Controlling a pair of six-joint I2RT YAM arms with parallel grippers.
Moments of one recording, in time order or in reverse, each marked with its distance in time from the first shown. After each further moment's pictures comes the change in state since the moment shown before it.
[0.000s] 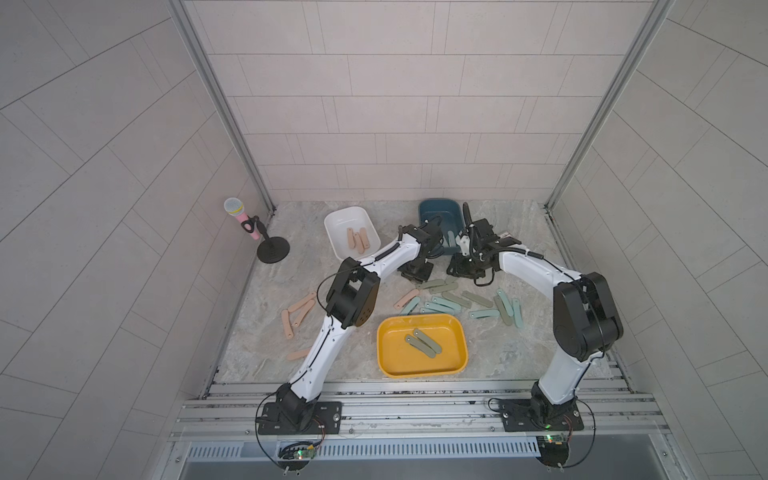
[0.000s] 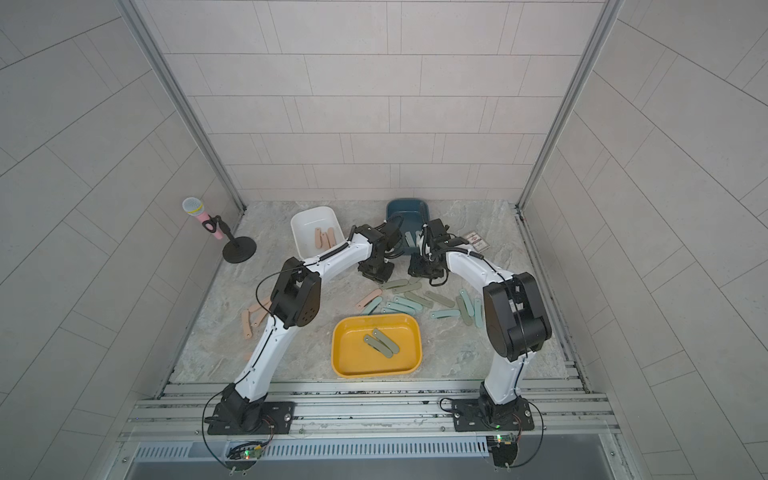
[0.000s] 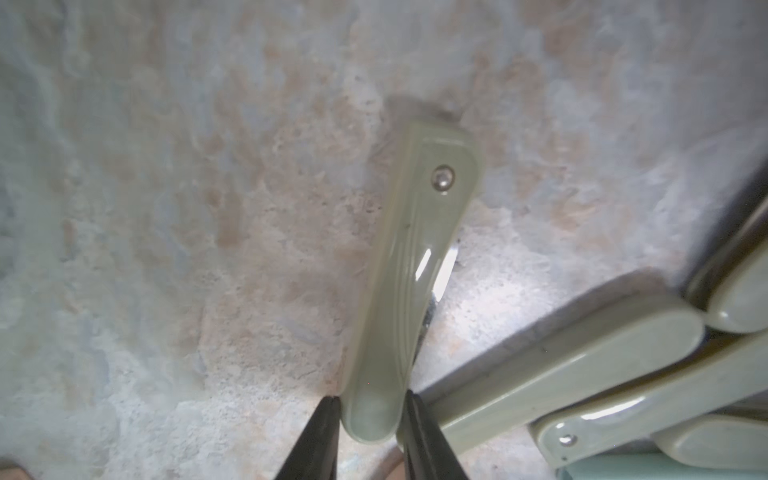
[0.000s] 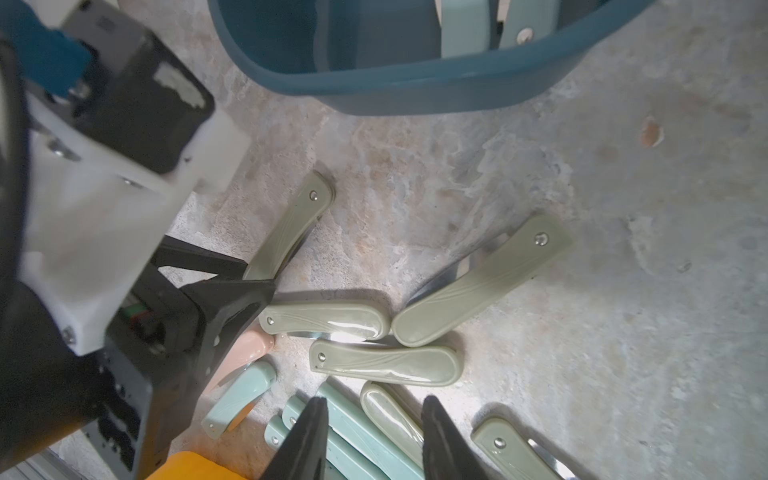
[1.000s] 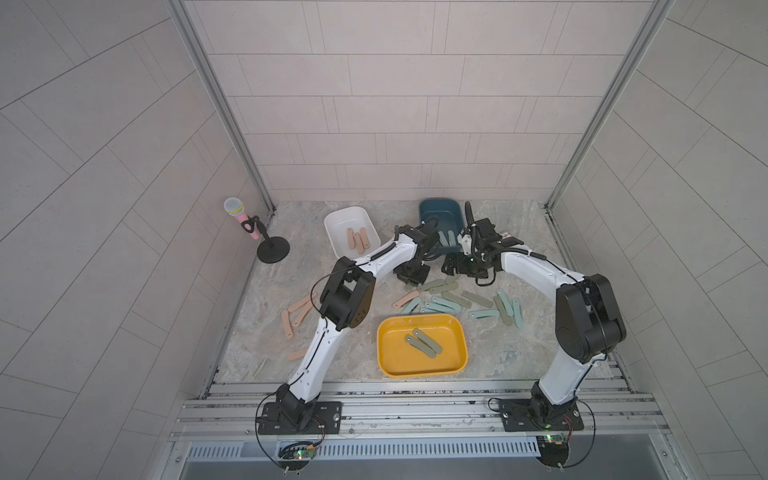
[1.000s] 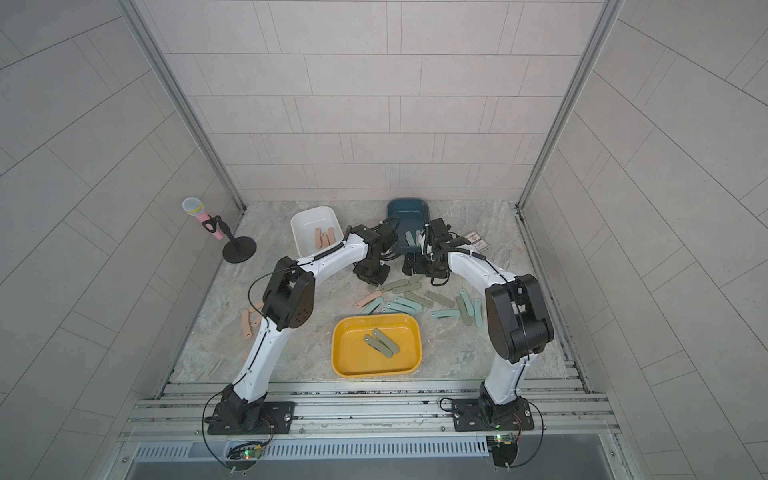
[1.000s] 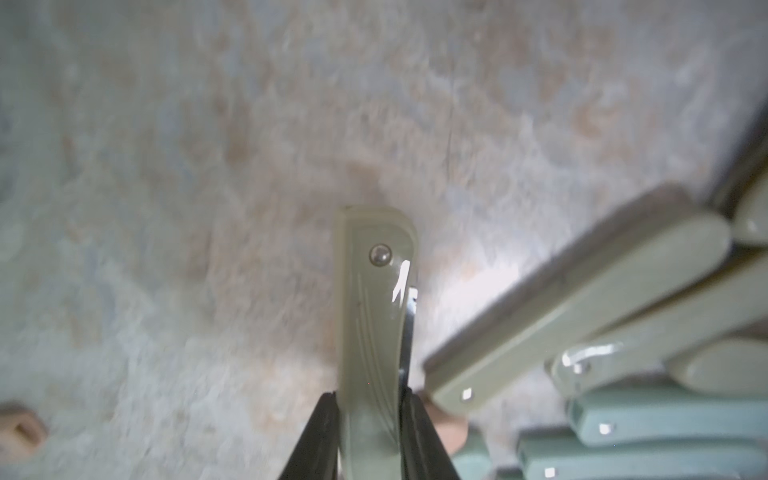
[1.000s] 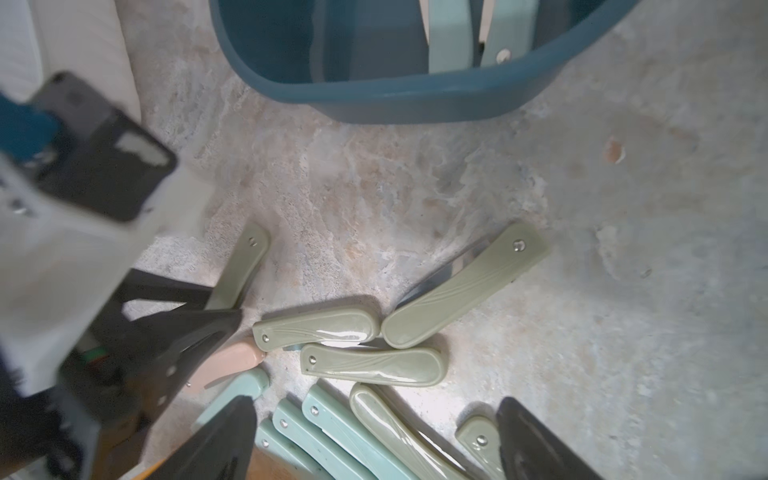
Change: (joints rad) left arm 0.001 -0.166 -0.188 -0.003 0.013 0.004; right arm -0.008 -0.032 -0.008 0.006 0.037 -0.032
